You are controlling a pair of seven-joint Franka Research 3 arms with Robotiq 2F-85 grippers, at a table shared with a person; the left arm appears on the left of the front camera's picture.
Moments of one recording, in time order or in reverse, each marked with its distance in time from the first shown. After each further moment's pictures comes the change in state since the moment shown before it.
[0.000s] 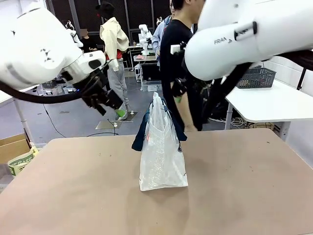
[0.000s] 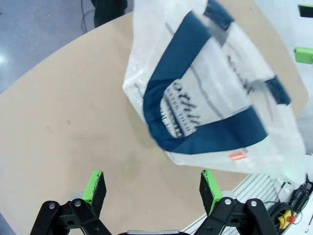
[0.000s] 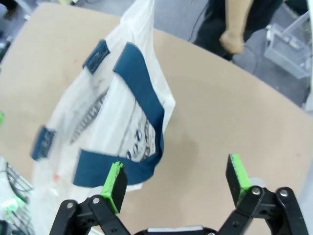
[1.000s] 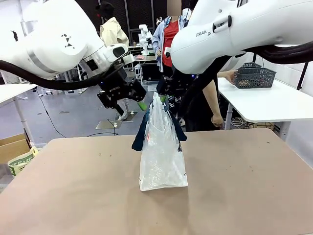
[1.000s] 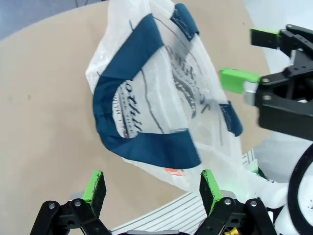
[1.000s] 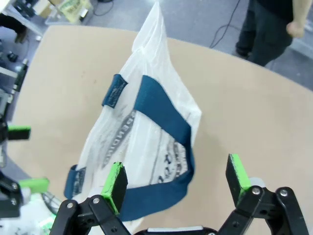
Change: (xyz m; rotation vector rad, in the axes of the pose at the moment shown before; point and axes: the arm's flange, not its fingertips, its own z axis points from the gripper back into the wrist) left arm 0.024 -0.062 -0.005 -0.069 0.062 0.256; right arm 0.020 0.013 -0.036 0.147 0.041 -0.199
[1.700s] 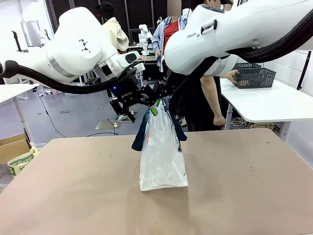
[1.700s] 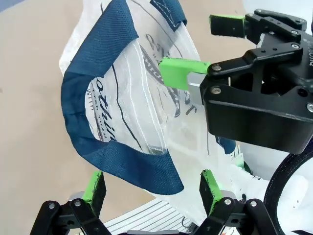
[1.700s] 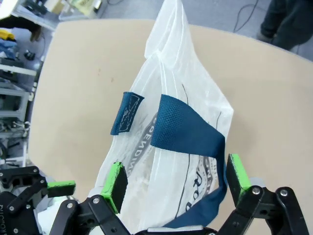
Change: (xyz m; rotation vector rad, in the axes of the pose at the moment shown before) left arm 0.014 -0.009 -0.037 -0.070 0.087 0.046; right arm 0.015 -0.005 -0.039 0.079 0.077 -0.089
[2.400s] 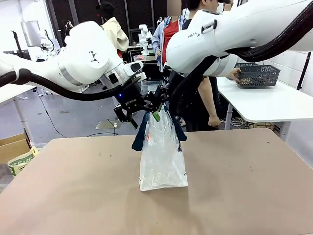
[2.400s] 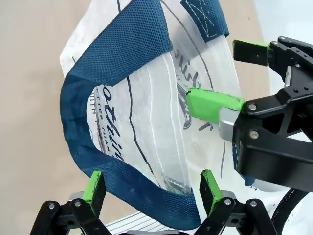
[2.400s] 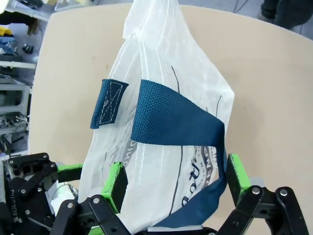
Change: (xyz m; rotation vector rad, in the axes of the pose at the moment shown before) left arm 0.011 0.010 -0.028 0.003 0.021 0.077; right arm -0.003 -0.008 -0.010 0.006 0.073 -0.030
